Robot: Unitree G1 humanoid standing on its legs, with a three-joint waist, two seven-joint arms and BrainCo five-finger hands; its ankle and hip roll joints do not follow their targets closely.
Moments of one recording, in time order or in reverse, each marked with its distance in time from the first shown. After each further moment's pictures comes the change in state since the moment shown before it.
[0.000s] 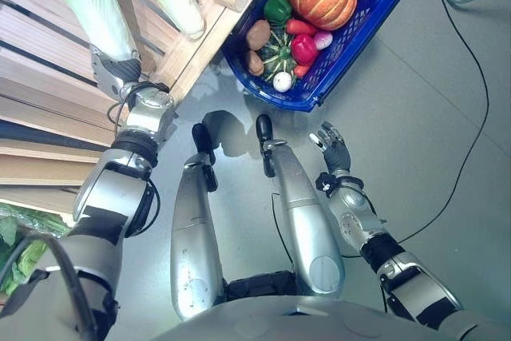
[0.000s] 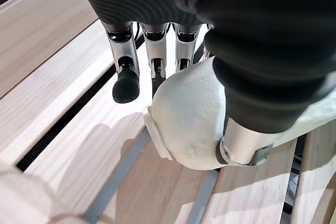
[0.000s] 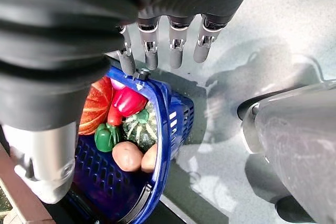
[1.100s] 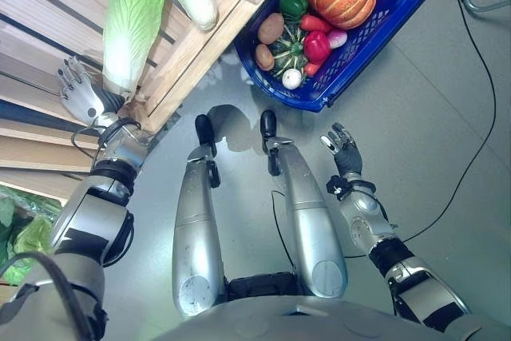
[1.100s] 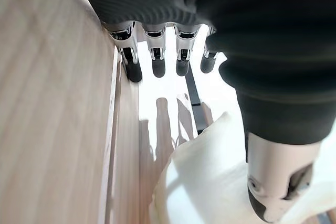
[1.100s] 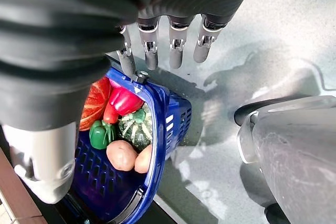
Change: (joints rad) left arm 0.174 0.114 -0.086 0.012 0.403 0.143 0.010; right arm 0.031 -0.039 -0.041 0.020 0.017 -0.050 0.065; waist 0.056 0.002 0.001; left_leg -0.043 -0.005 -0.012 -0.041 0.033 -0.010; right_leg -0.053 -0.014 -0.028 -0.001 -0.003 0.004
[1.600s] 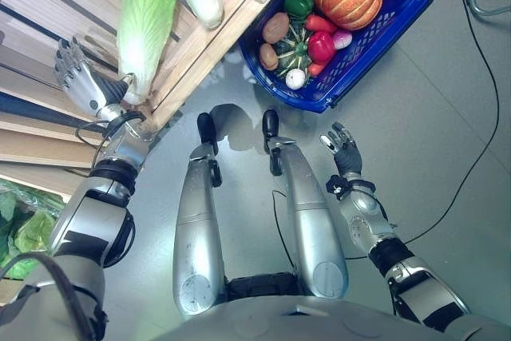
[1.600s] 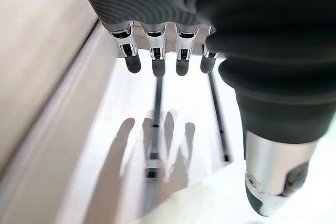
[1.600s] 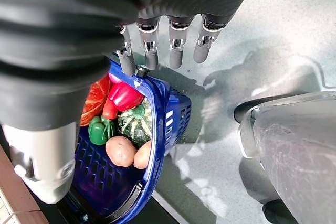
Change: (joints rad) left arm 0.005 -0.003 0.049 -0.101 0.018 -0.205 0.065; right arm 0.000 0.001 0.000 -0.007 -0.001 0.004 -0.008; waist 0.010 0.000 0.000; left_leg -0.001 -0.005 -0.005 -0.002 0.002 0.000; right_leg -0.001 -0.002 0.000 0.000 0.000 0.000
